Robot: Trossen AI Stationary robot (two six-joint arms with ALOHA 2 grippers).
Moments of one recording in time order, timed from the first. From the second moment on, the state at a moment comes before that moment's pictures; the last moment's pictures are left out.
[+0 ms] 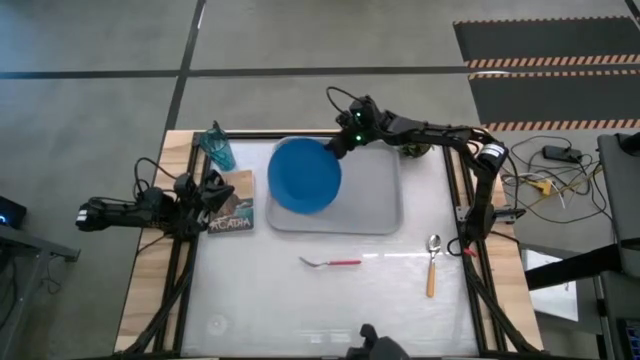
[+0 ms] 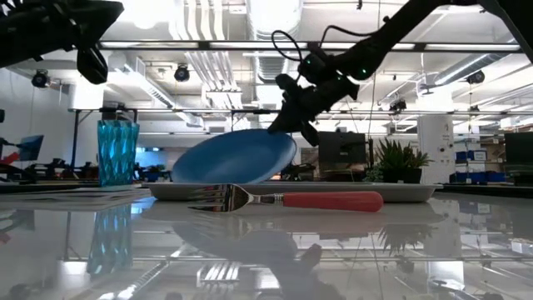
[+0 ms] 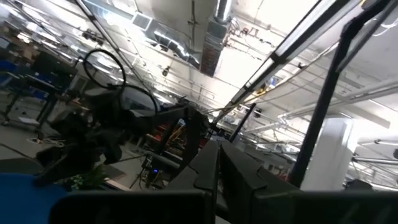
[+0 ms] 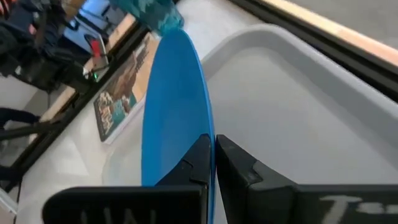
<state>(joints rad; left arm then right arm) -0.05 0.06 0.01 0.52 -0.23 -0.38 -0.64 1.89 1.32 -0.04 -0.52 0.39</state>
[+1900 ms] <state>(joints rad) -0.05 0.22 0.03 0.78 -0.30 -0.37 -0.21 1.41 1.08 -0.09 -0.28 0.11</state>
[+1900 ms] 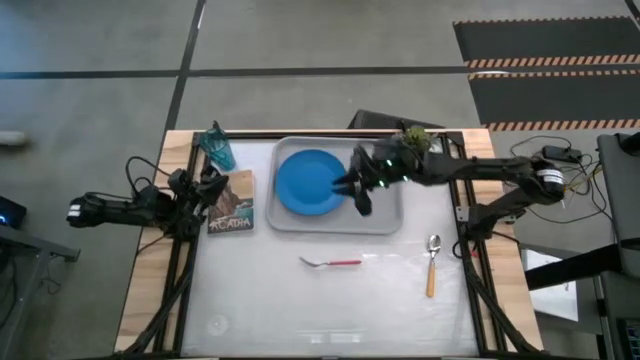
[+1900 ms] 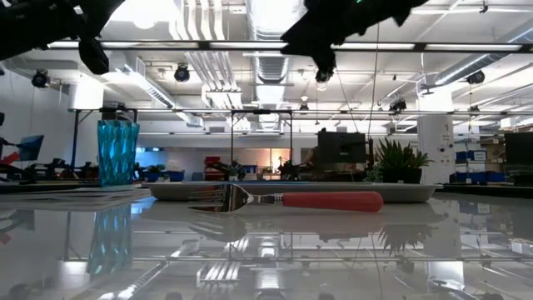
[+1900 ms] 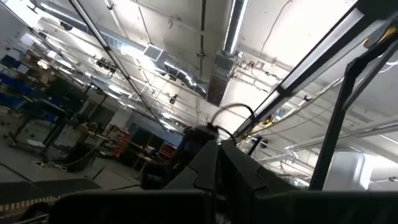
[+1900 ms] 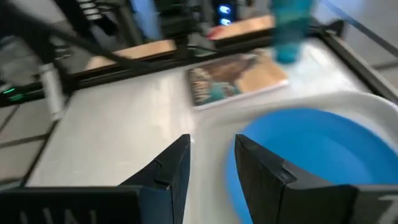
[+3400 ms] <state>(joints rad) 0.43 1.05 1.13 -1.12 -0.46 -0.82 0.09 0.72 0.40 0.24 -0.29 0.02</state>
